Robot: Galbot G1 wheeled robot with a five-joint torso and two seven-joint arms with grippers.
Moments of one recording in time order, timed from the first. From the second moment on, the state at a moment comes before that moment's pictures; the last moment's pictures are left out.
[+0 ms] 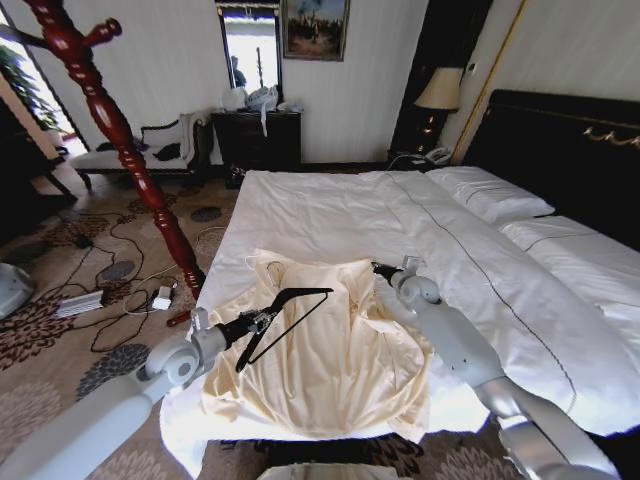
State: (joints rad) left arm 1.00 -0.60 -0.02 -1.95 -1.22 0.22 0.16; right arm -0.56 1.00 0.09 1.35 0.88 -0.39 0.13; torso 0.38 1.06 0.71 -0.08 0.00
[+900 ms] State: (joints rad) left arm 0.78 -0.66 0.19 -1.81 -1.26 0.23 0.28; right arm -0.60 0.91 0.09 1.64 0.96 -0.42 0.14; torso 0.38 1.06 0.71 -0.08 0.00
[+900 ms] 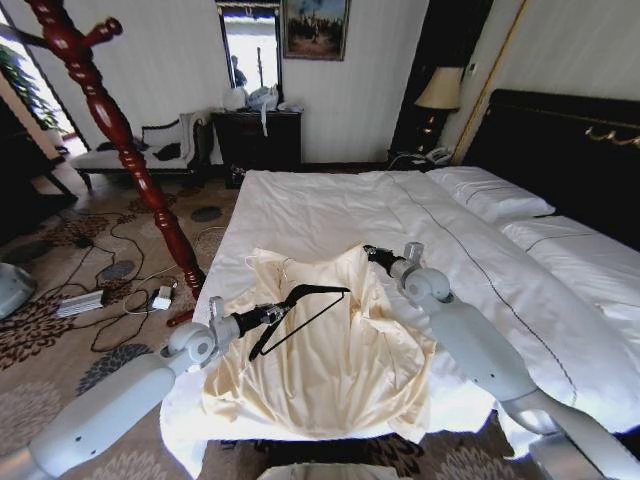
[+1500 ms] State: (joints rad) left arm 0.71 -0.69 0.26 -1.76 -1.24 0.23 0.29; right arm -0.59 0.89 0.12 1.72 1.05 -0.45 0.17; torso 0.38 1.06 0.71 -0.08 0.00
